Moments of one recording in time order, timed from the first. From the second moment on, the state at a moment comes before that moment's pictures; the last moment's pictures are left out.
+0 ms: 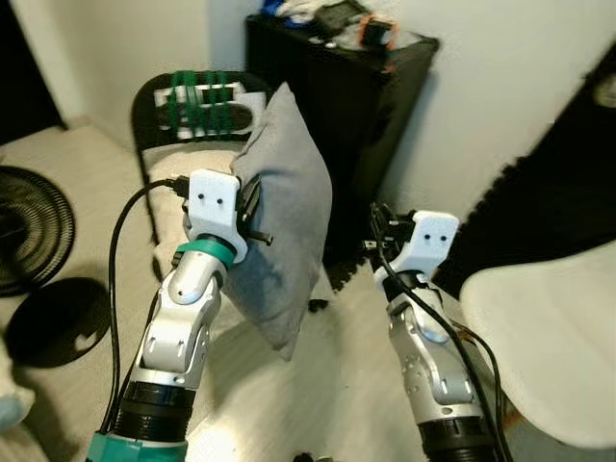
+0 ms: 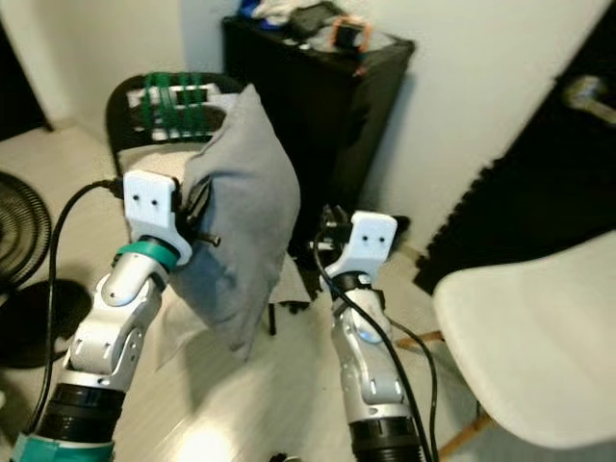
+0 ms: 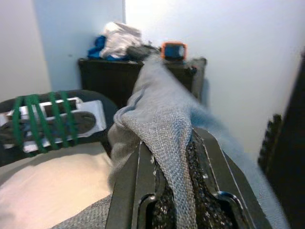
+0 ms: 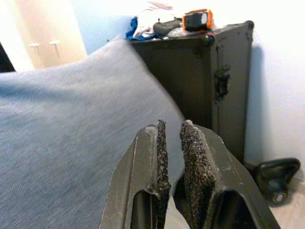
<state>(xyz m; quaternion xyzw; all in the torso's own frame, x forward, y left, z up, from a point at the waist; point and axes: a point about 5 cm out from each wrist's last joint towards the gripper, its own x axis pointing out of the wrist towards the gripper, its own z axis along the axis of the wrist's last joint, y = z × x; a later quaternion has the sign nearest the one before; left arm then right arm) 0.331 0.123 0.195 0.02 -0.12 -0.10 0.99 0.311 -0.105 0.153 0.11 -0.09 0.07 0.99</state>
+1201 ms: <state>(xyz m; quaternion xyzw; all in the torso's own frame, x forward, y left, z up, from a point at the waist) 0.308 0.136 0.143 0.03 -0.05 -0.07 1.00 0.298 -0.141 0.127 0.06 -0.04 0.01 1.00</state>
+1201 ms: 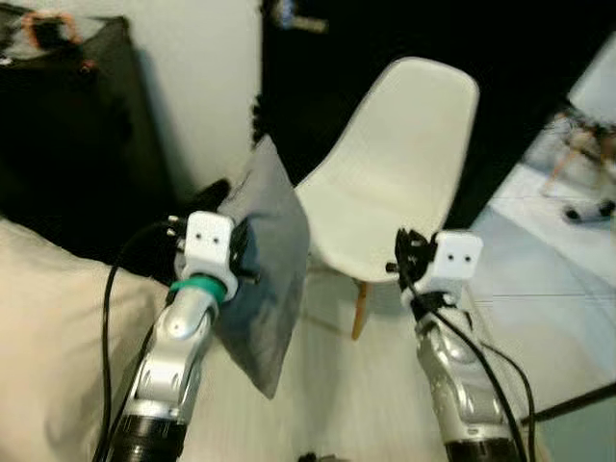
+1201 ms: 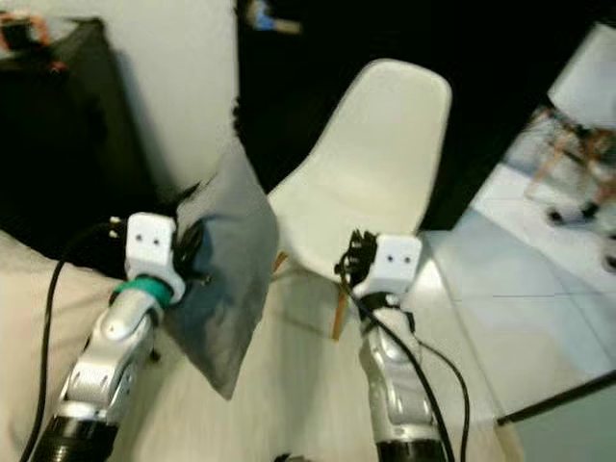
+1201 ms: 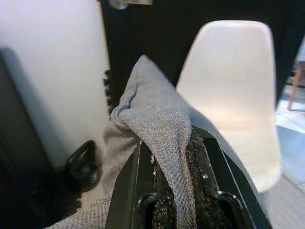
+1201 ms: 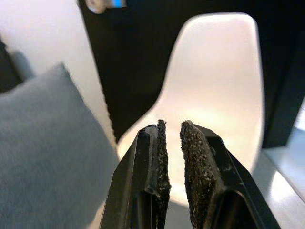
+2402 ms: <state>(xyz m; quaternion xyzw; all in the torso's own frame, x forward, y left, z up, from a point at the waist) 0.298 0.133 0.143 -0.01 -0.06 -0.06 1.00 0.294 -0.151 0.122 0.04 -0.05 0.00 1.00</state>
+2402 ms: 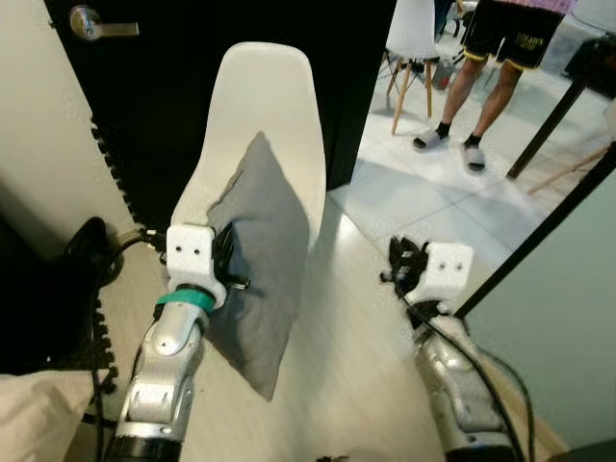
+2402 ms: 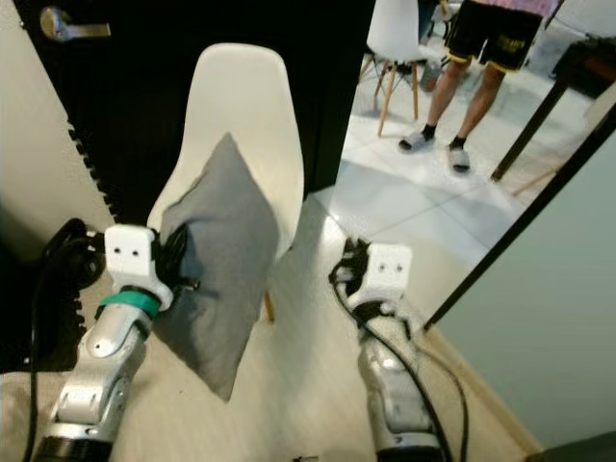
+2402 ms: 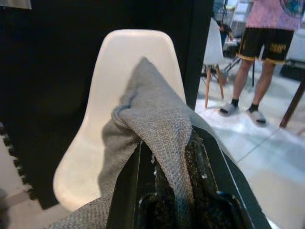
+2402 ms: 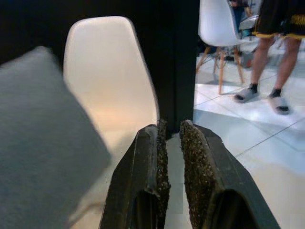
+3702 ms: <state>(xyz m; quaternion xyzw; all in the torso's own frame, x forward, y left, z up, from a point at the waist) 0.303 0.141 0.145 0.00 -0.06 -0.07 1.00 0.296 -0.140 0.113 0.07 -0.03 -0.01 1.00</state>
